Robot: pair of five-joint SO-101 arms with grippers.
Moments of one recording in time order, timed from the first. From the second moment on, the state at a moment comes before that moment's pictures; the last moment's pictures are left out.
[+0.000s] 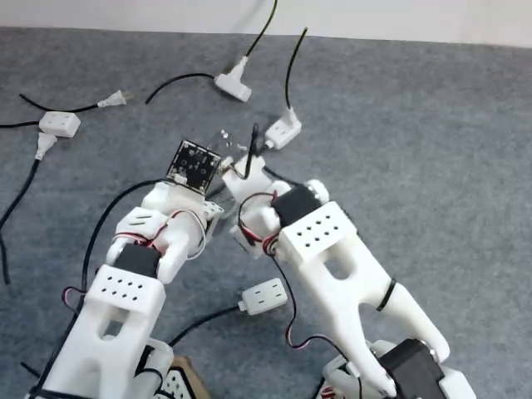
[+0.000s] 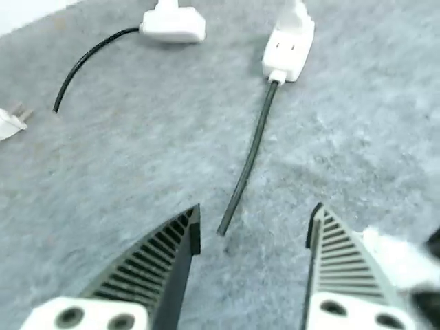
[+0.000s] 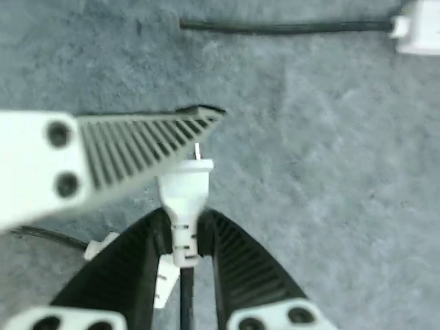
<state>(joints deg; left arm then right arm) 7.3 -45.3 66.9 29.7 -12.0 -38.0 -18.0 22.8 68.2 12.6</state>
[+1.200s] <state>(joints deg) 12.3 -44.3 70.5 30.2 -12.7 -36.5 -18.5 12.4 71.9 12.6</state>
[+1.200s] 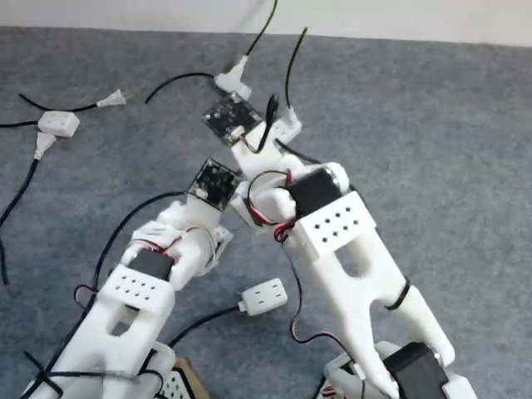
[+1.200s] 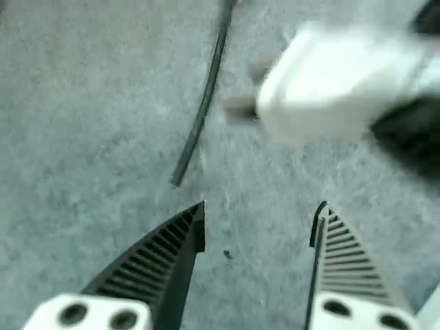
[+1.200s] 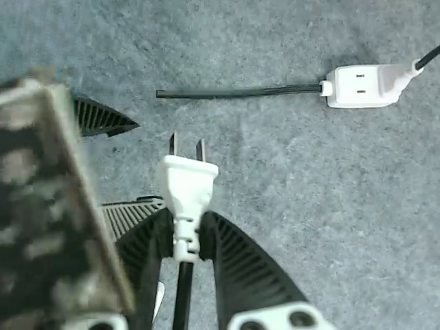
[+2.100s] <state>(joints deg) 0.9 -44.3 63.3 30.2 -11.3 -41.8 -18.5 23.0 70.8 16.0</state>
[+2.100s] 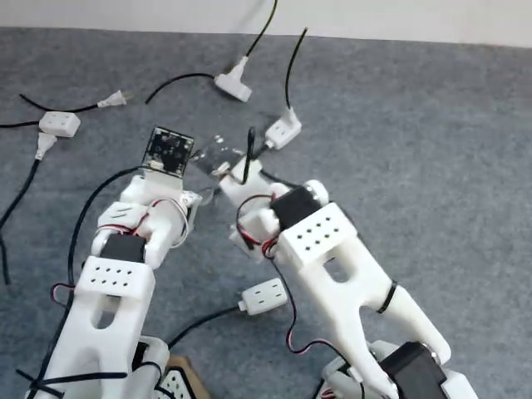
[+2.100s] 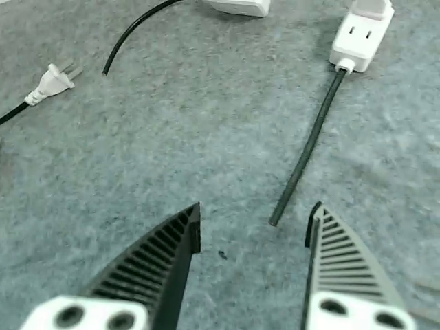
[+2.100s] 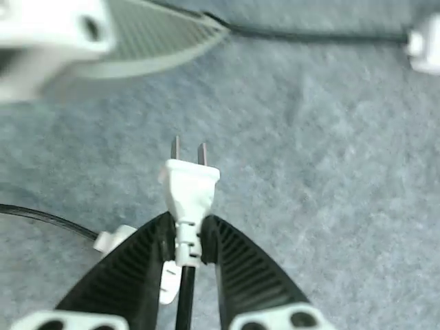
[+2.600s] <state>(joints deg) 5.1 -45.1 62.8 31.7 -9.5 -45.5 -25.3 23.2 72.3 21.1</state>
